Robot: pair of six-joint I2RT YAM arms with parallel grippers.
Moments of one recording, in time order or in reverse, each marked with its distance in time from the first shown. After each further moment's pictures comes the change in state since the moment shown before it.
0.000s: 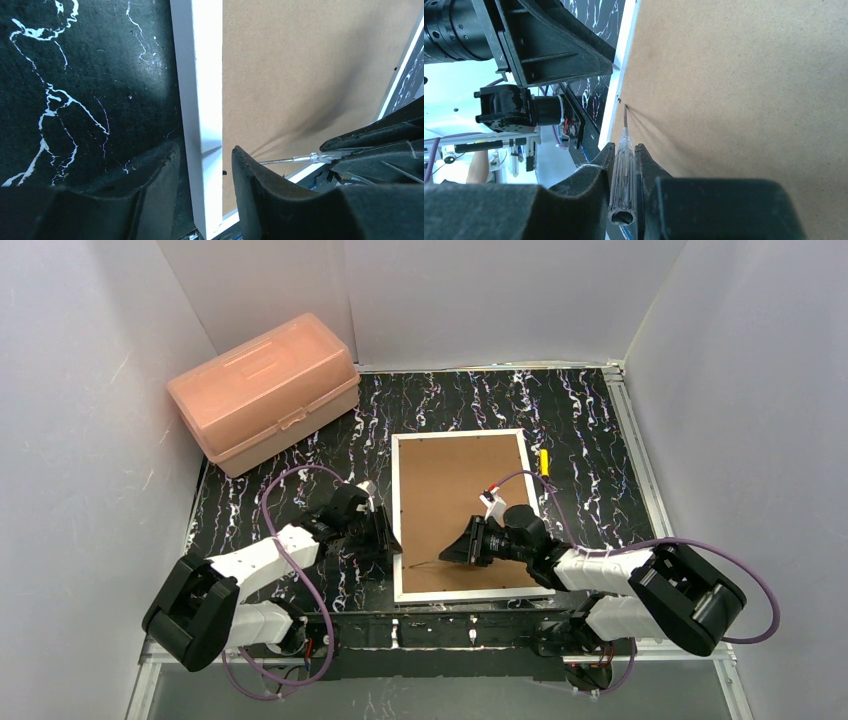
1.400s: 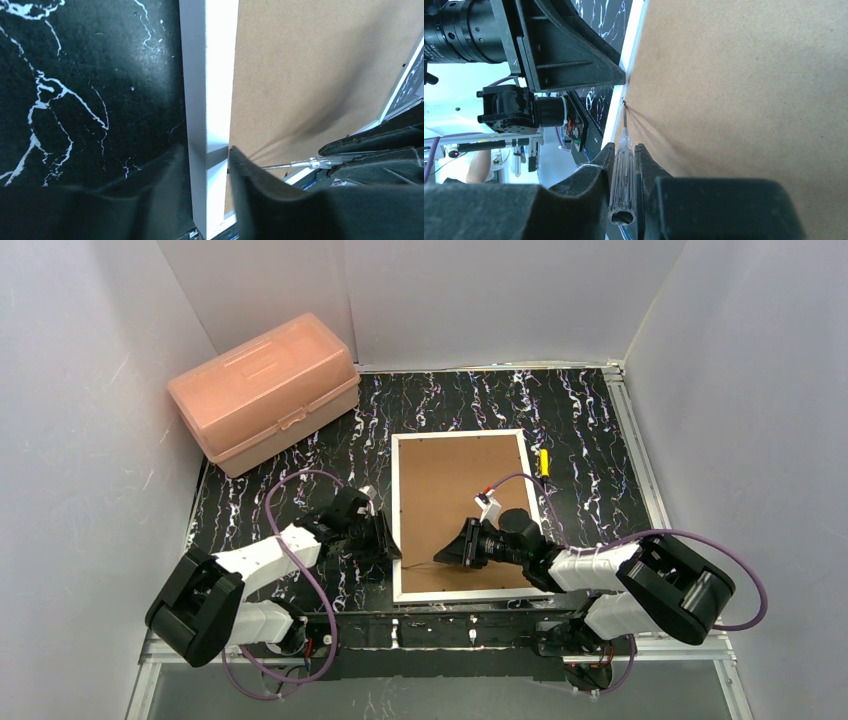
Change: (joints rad) left arm 0.000 0.027 -0.021 0.018 0.031 -0.027; right arm 0.044 0.072 -0.007 0.112 0.032 0.029
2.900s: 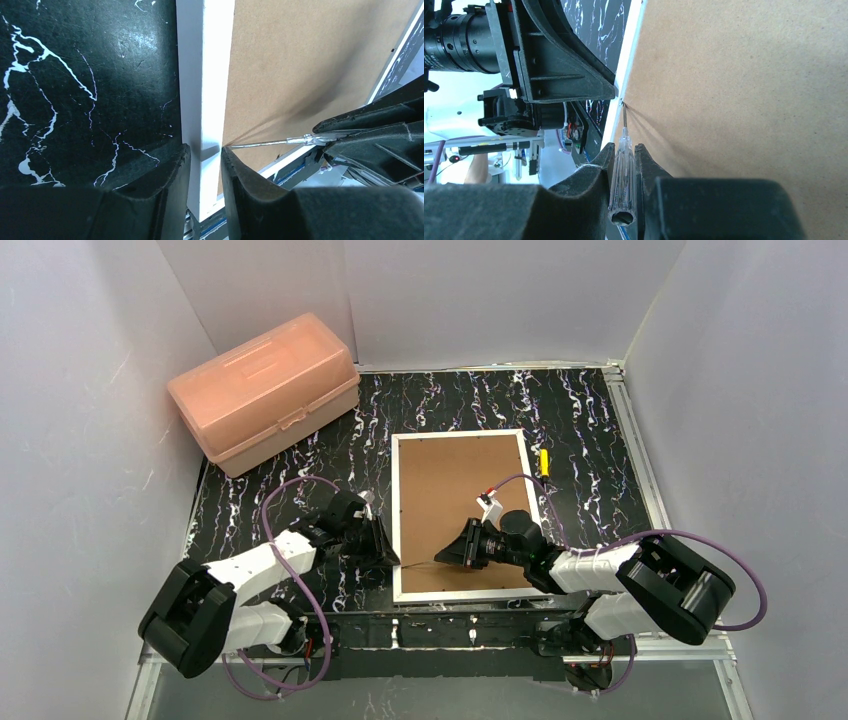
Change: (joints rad) left arm 0.000 -0.061 -0.025 -0.047 0.051 -0.036; right arm 0.003 -0.005 -0.017 0.021 0.015 0.009
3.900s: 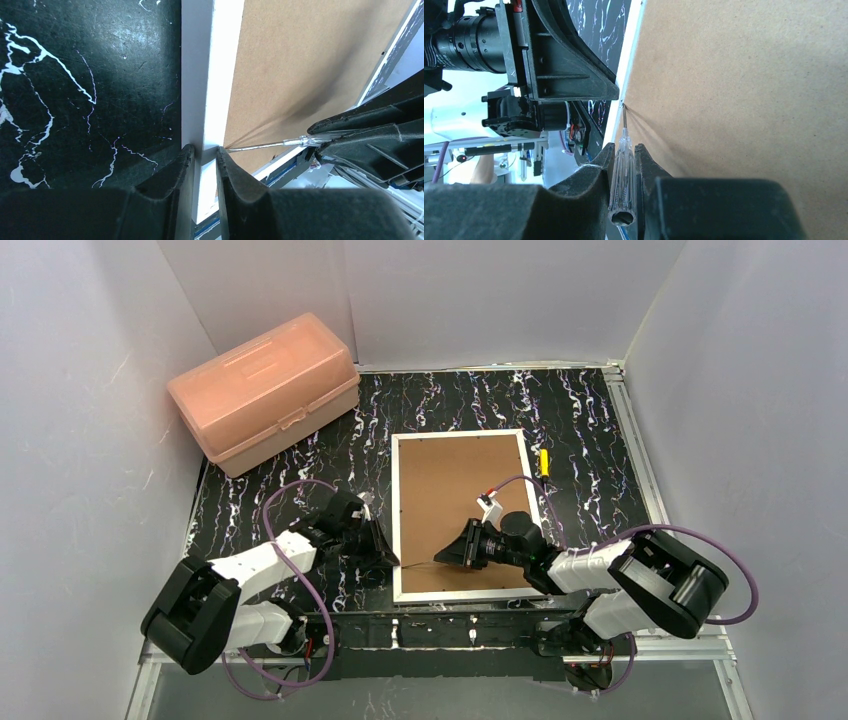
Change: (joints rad) left arm 0.016 0.024 -0.026 0.058 0.048 -0.033; right arm -0.001 0.040 -0.013 0.071 -0.008 0.023
